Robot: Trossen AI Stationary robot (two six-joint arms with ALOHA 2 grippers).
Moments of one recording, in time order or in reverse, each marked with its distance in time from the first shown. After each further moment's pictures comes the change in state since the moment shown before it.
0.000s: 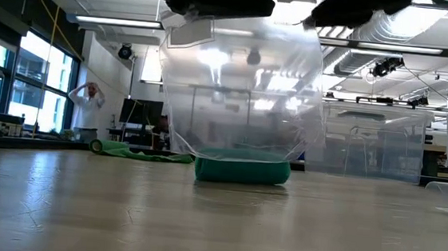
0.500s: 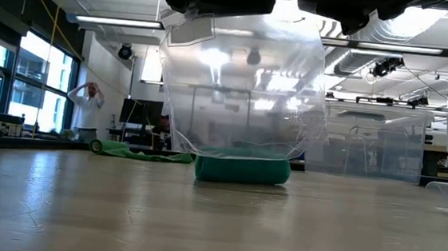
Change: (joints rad) left arm 0.000 0.000 0.000 0.009 -0.002 -0.003; right arm 0.001 0.000 -0.200 0.510 -0.015 -0.103
